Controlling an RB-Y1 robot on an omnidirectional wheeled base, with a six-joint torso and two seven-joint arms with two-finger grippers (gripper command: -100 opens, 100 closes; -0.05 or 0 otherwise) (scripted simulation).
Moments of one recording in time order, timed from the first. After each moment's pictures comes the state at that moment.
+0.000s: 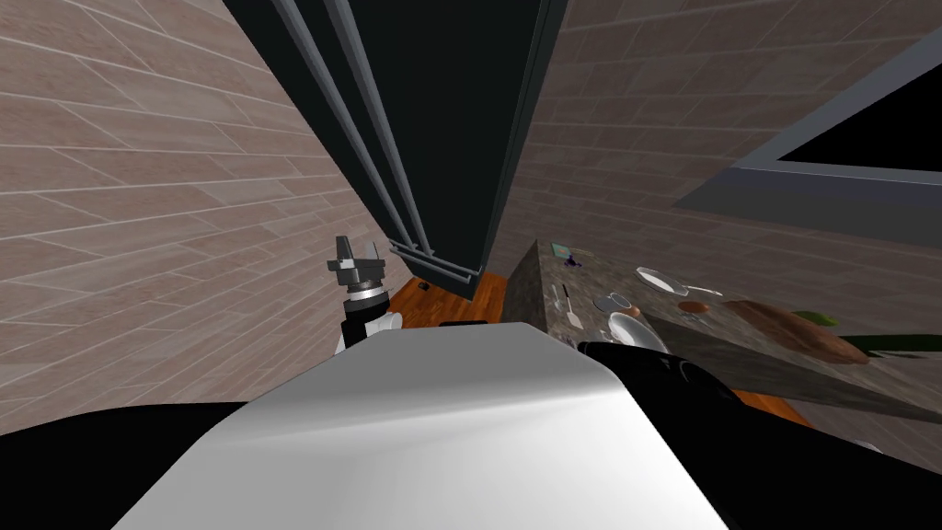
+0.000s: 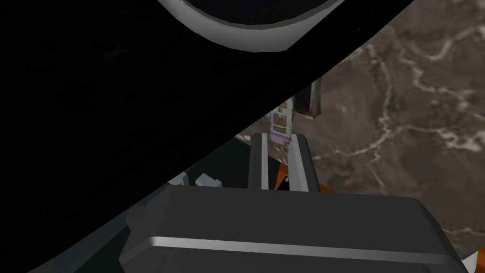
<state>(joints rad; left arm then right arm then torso) 0.51 0.01 0.04 -2.30 0.04 -0.53 0.15 1.37 -0.35 -0.57 -2.04 1.49 -0.71 0.83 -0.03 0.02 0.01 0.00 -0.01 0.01</state>
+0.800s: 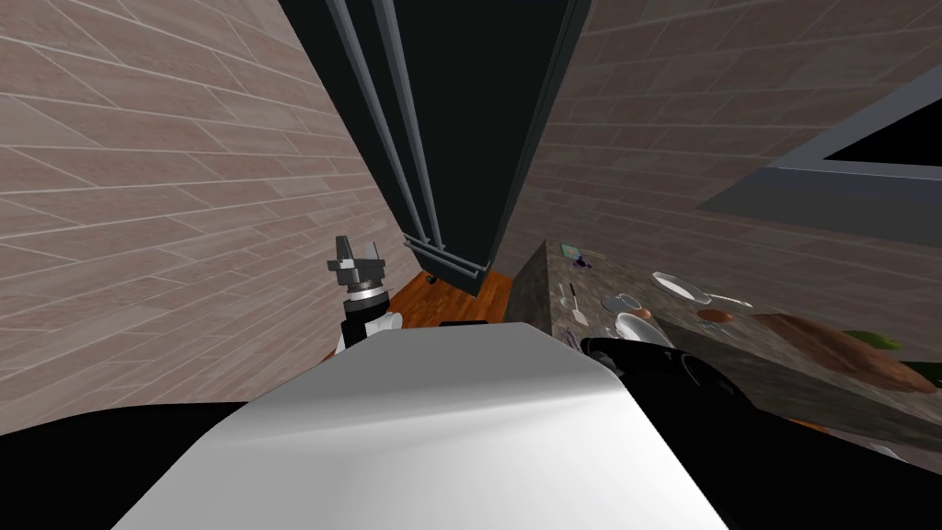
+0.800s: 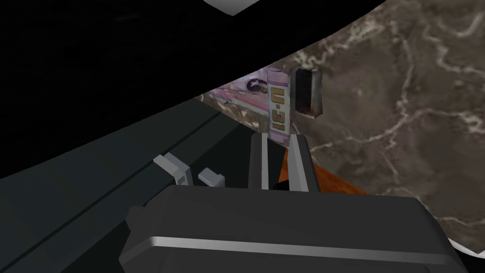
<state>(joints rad) 0.51 0.01 0.04 -2.30 0.04 -0.53 0.15 1.36 -0.47 -0.53 -2.08 1.56 -0.57 0.61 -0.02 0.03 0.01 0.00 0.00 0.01</state>
